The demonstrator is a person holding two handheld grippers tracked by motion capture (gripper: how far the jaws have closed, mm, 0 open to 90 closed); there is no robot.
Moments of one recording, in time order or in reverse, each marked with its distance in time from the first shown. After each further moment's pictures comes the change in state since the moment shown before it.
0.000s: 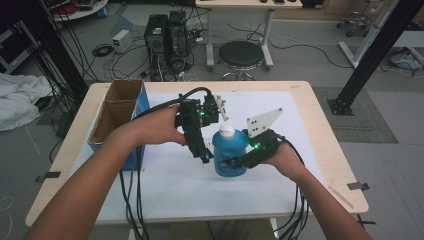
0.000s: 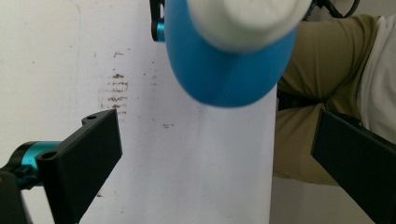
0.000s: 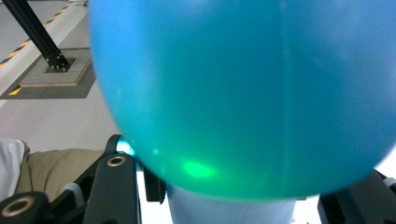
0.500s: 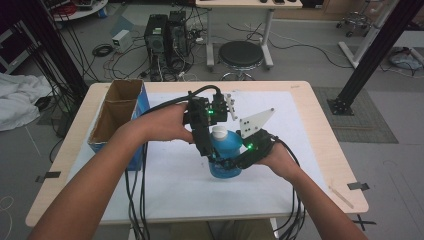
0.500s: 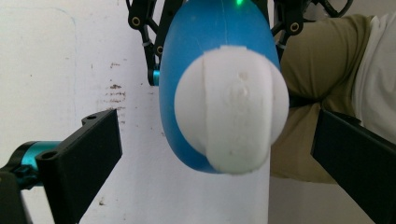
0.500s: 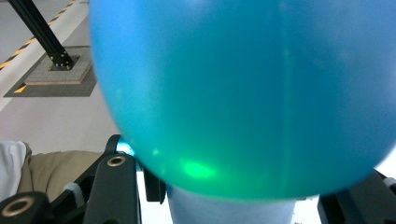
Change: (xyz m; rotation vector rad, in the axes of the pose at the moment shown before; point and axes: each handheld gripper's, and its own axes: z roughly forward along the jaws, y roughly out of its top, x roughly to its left) left arm -0.001 0.018 0.001 0.023 -0.016 0.032; right arm 0.000 0.006 0.012 0.006 0.019 -0.002
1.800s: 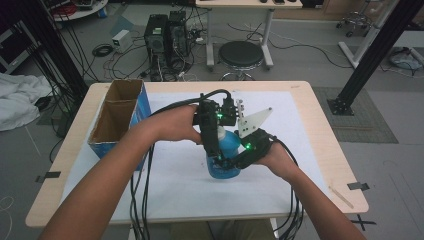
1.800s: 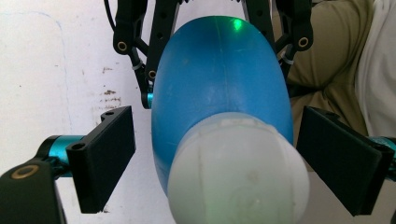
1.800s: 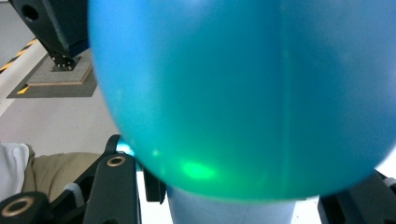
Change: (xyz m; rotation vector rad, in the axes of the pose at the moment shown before) left arm 0.001 0.014 0.014 0.061 -0.015 0.059; right arm 0.000 0.004 0.003 0.005 0.004 0.009
